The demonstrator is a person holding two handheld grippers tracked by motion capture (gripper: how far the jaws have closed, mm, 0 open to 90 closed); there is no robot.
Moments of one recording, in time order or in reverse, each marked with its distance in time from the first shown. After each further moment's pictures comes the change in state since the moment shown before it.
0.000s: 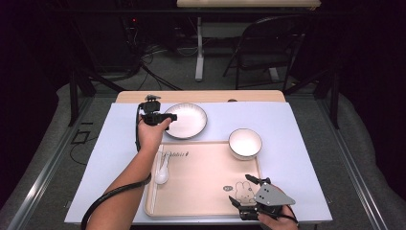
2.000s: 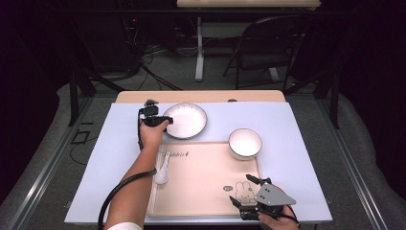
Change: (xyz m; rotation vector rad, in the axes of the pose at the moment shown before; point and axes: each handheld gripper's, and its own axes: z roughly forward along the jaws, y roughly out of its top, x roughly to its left) left arm 0.034 -0.006 0.063 0.076 0.049 -0.086; right arm -0.001 -0.001 -0.001 0.001 -0.004 0.005
